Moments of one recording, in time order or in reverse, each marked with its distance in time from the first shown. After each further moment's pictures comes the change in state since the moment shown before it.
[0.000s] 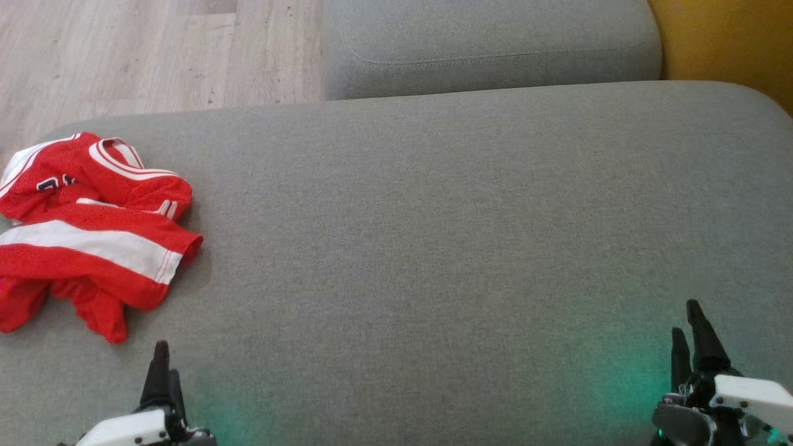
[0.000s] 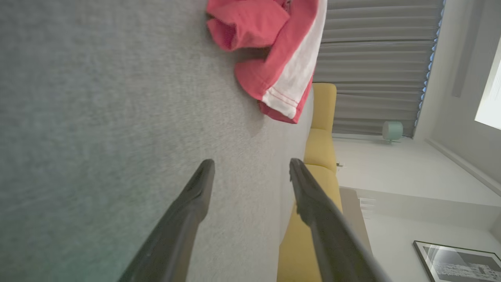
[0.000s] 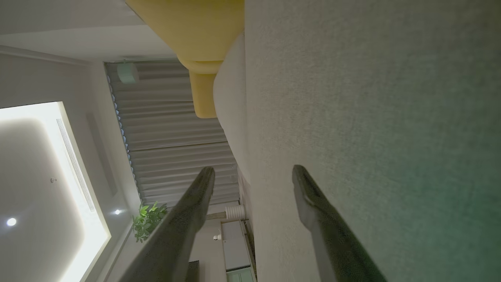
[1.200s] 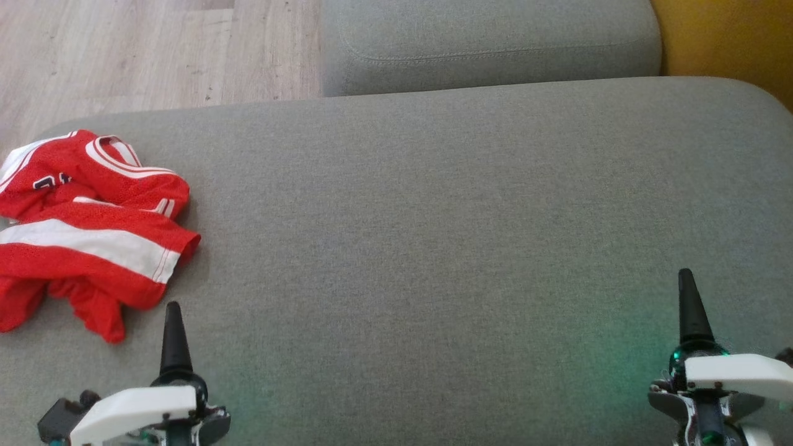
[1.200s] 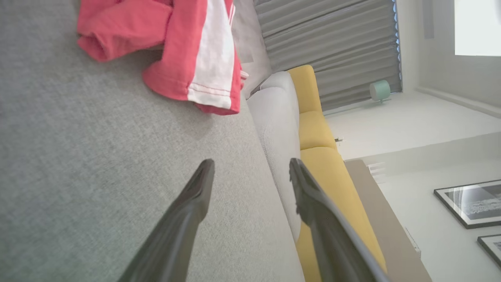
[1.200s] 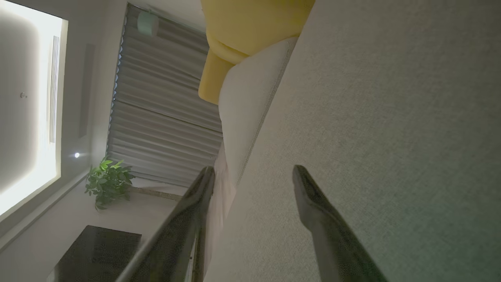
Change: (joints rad) left arm 0.005 0.000 -0.074 -0.126 0.263 0.010 -0.103; right arm 0.005 0.000 0.045 -0.104 -0.377 0.000 -0.100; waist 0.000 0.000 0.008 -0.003
